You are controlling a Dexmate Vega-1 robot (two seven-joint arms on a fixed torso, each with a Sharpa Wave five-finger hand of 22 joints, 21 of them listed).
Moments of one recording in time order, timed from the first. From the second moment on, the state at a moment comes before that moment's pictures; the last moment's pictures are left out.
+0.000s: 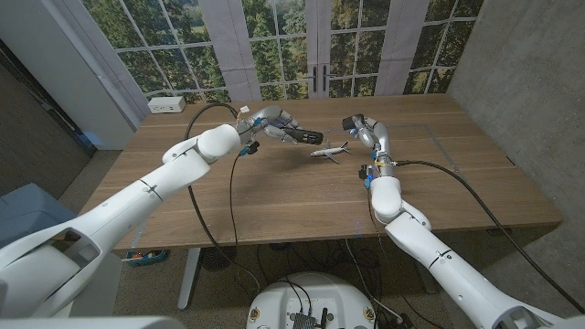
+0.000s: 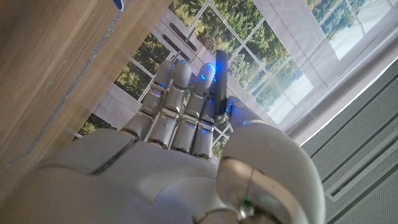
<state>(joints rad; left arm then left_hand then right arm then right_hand) 0.63 0.75 0.62 -1.73 -0.01 0.09 -0.11 1.27 -0.12 0.41 -0.18 0.26 1.02 0.03 0.20 0.26 1.10 -0.13 0.27 0.37 1.13 -0.16 0.41 0.56 0.69 -0.06 1.28 0.23 -0.99 -0.39 -0.46 -1.64 -0.05 0.13 -0.60 0.77 0.17 0.62 -0.06 0.18 0.83 0.03 0.64 0.55 0.87 -0.10 0.82 0.87 0.75 -0.08 0.92 1.17 0.37 0.00 1.19 0.20</state>
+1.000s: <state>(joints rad) 0.58 0.82 0.69 -1.84 0.15 0.30 -0.23 1.25 -0.10 0.41 -0.18 0.26 1.01 0.00 0.20 0.28 1.10 -0.15 0.25 0.36 1.13 -0.16 0.40 0.58 0.66 -0.06 1.29 0.20 -0.93 -0.52 -0.57 -1.80 -0.15 -0.38 -0.54 0.74 0.16 0.65 -0.10 0.20 0.84 0.02 0.59 0.50 0.86 -0.08 0.77 0.79 0.75 -0.08 0.83 1.09 0.34 0.00 1.21 0.19</state>
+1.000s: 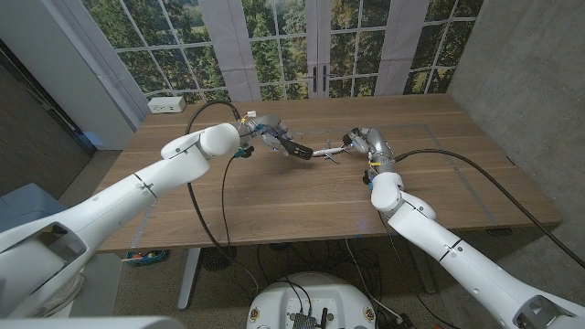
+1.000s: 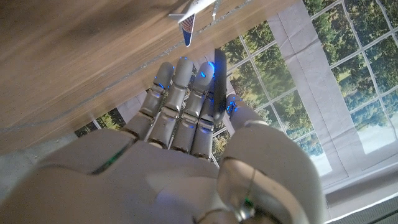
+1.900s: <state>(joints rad) 0.53 0.82 0.76 -1.85 0.27 0.36 -0.33 1.23 -0.07 0.43 -0.19 0.27 1.02 -0.04 0.20 0.29 1.09 -0.17 0.24 0.34 1.10 -0.19 0.34 0.57 0.42 -0.04 1.18 0.16 -0.83 -0.59 -0.66 -1.89 -0.10 -0.77 -0.38 0.72 0.15 0.66 -0.13 0.21 0.86 0.03 0.57 0.46 0.88 -0.07 0.76 0.76 0.77 -0.08 0.80 1.07 0.32 0.01 1.21 0.18</state>
